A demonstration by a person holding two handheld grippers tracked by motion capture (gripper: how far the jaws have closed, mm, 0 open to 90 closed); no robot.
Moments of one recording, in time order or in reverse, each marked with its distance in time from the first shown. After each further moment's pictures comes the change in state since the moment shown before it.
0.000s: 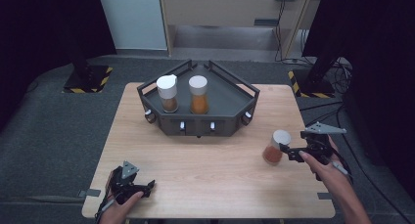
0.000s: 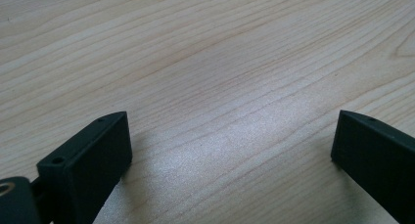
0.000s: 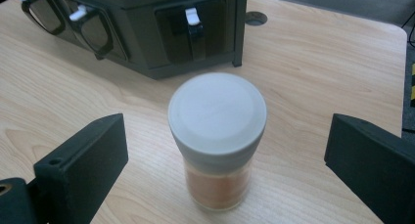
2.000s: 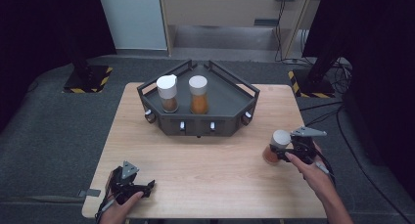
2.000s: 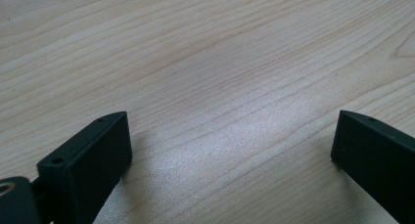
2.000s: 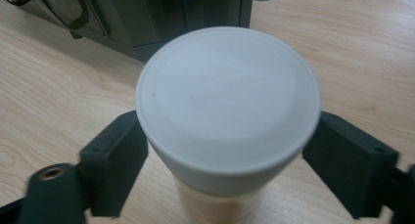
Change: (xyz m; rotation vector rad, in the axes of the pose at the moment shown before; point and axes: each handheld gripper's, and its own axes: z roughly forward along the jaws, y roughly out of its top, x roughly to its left) left arm -0.001 0.000 0.000 0.000 0.002 -0.002; right arm 0.003 -0.016 0.049 0.028 -0.008 -0.013
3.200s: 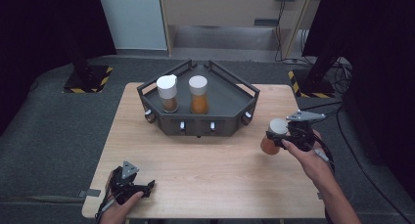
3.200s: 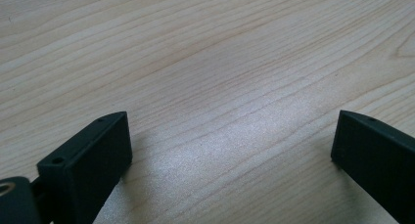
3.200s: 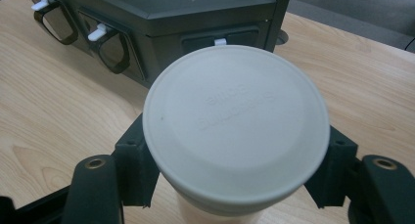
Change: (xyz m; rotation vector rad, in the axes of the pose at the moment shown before) left arm 0.000 0.000 0.000 0.000 0.001 0.000; right arm 0.022 0.067 -0.026 0.010 0.019 -0.055
